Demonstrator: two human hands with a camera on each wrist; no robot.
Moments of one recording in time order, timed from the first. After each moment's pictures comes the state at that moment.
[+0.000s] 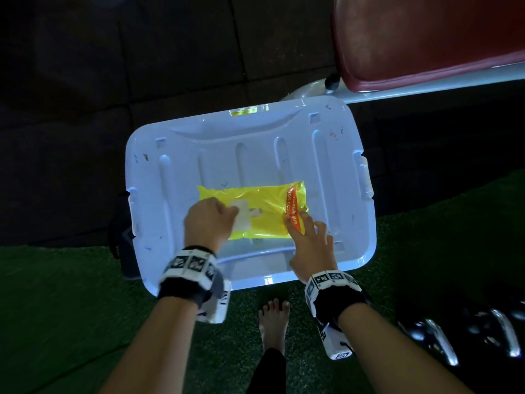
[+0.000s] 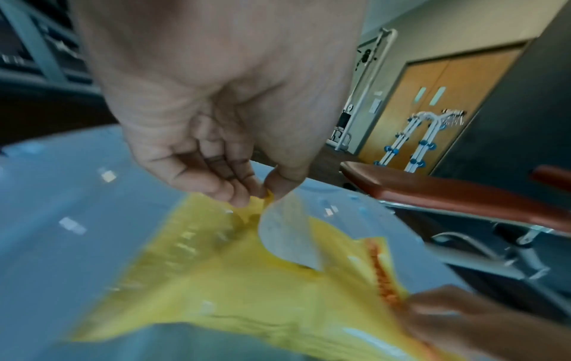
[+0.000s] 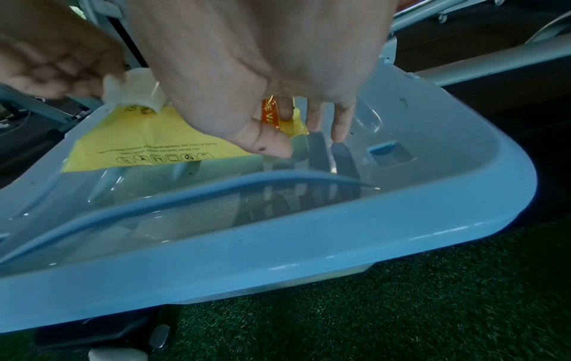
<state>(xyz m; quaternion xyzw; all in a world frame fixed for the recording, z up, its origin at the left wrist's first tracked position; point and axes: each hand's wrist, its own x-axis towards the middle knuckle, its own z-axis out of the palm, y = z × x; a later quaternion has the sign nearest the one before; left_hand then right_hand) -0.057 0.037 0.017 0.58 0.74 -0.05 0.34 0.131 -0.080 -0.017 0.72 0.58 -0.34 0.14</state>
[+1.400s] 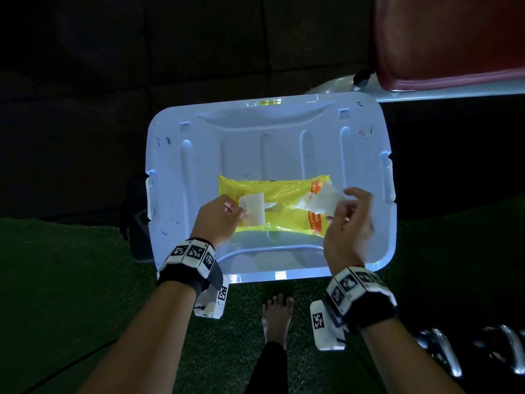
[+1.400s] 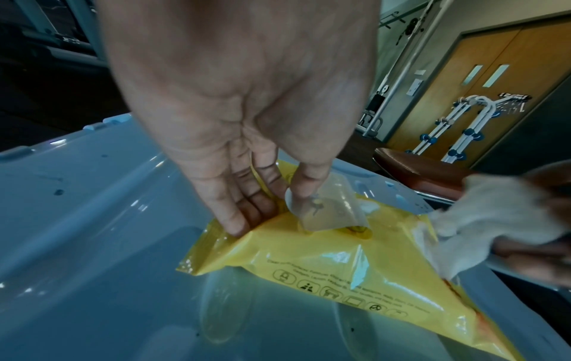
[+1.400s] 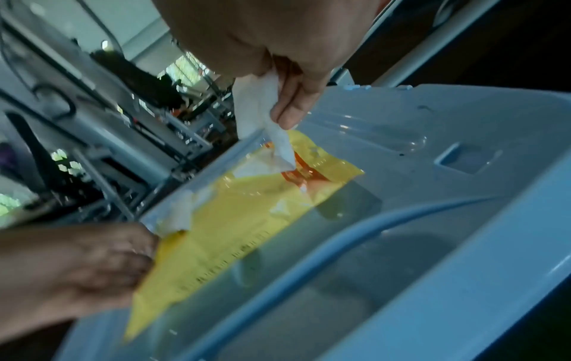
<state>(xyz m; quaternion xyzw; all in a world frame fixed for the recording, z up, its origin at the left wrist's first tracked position) -0.096 0.027 -0.005 0.52 0.72 0.00 0.46 0.126 -0.052 0.004 0.81 0.34 -0.22 -0.42</state>
